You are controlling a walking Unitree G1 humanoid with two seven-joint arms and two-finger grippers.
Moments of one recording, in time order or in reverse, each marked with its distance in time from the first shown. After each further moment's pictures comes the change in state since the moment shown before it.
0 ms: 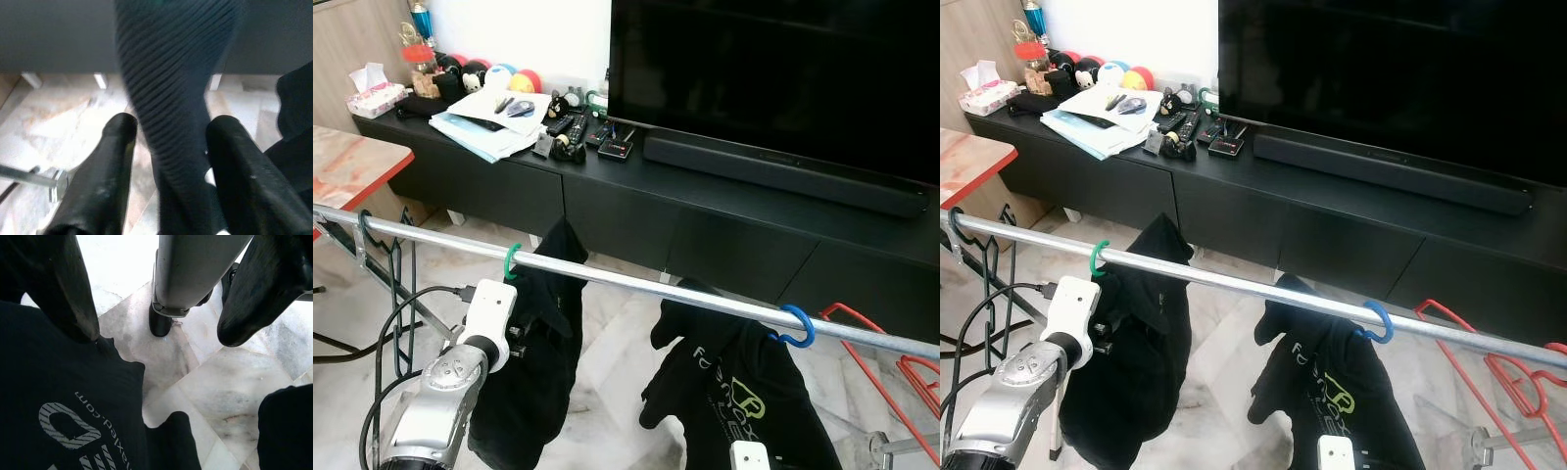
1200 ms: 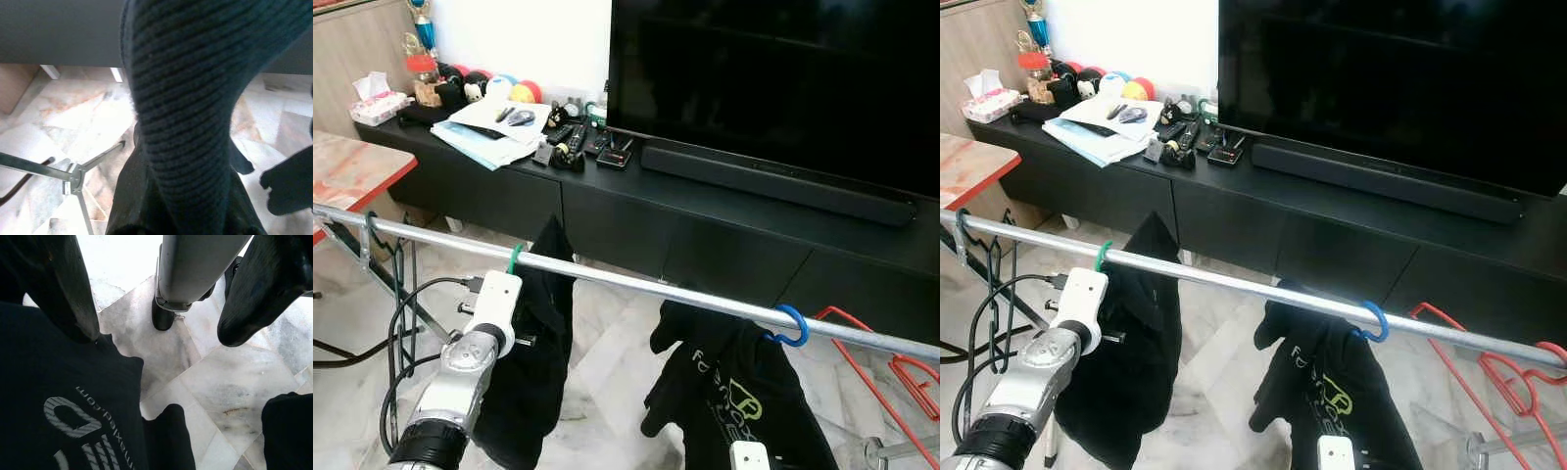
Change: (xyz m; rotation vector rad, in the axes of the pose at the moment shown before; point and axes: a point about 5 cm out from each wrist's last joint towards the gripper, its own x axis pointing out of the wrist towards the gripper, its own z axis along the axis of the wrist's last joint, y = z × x) left arm 0.036 0.003 -0.012 -0.003 0.095 0.079; right arm 0.000 0.000 0.000 -0.008 0.000 0.003
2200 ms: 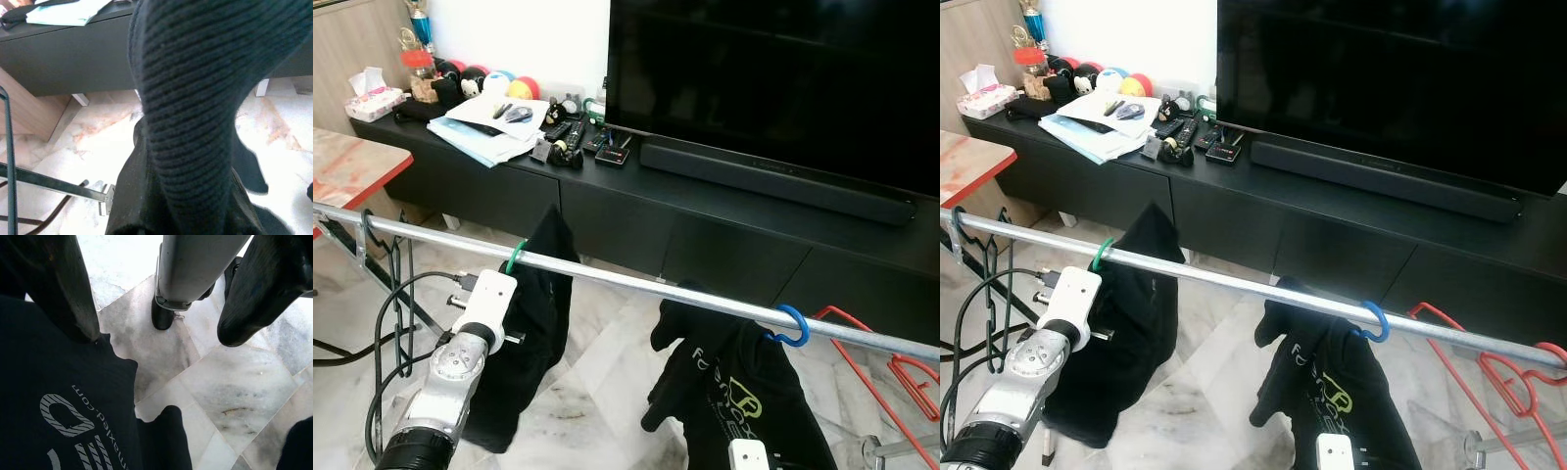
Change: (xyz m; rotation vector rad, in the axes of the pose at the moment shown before) left arm -0.003 0.013 -0.001 0.150 -0.107 0.080; right arm 0.000 0.001 0.002 -0.005 -0.009 0.016
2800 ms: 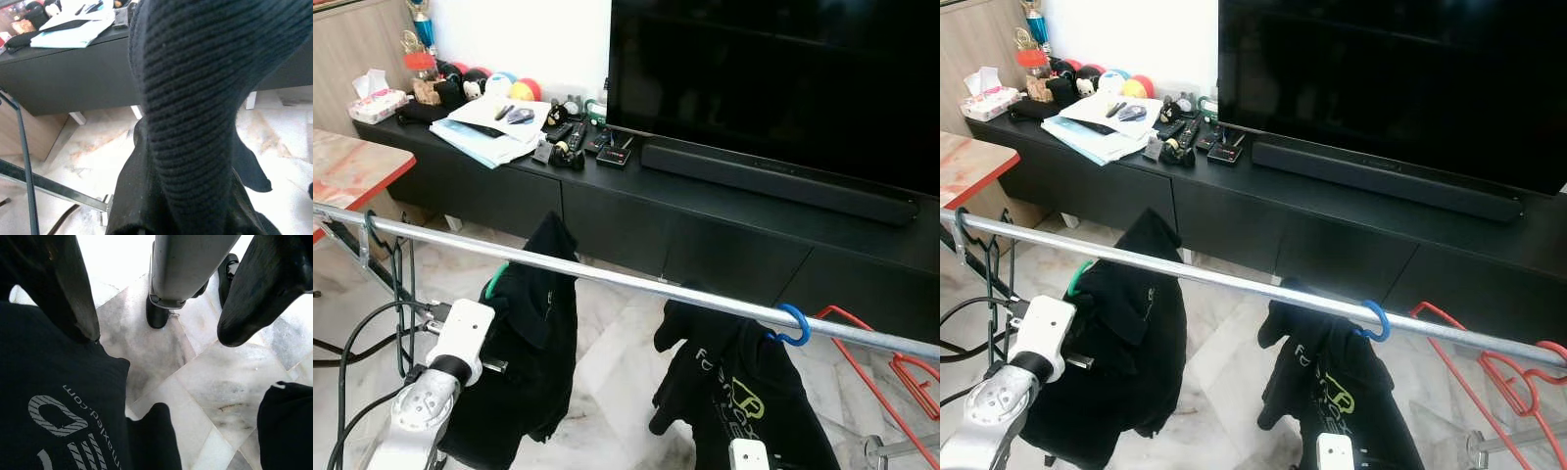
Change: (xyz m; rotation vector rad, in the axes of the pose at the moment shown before) left arm -0.038 0.012 -0.012 0.006 -0.103 -0.034; right arm 0.000 0.002 0.000 0.028 -0.004 0.002
